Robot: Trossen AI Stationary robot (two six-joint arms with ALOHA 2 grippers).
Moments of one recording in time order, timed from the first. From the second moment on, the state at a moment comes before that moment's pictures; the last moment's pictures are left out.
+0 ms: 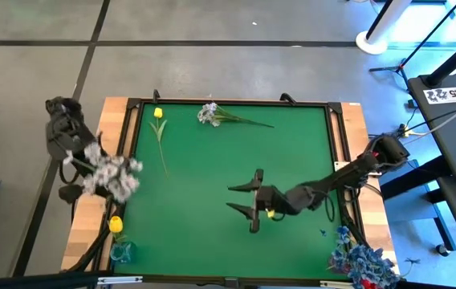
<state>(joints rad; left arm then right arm) -0.88 0.50 0.94 -0.72 -0.11 -0.48 0.48 1.62 0.95 0.77 0.55 0.00</state>
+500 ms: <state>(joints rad) -1.16 0.50 0.75 -0.48 -0.18 -0.45 0.59 1.62 0.95 0.75 0.78 0.07</state>
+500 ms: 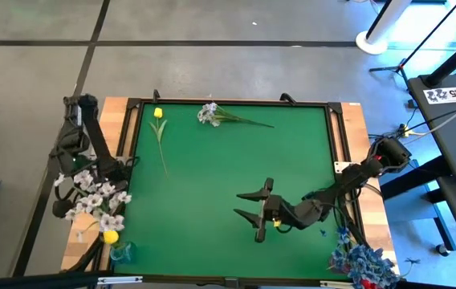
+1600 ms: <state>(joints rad) -1.47 0.69 0.52 -0.10 -0.51 -0.38 0.54 1.63 0.95 0.68 0.92 0.13</state>
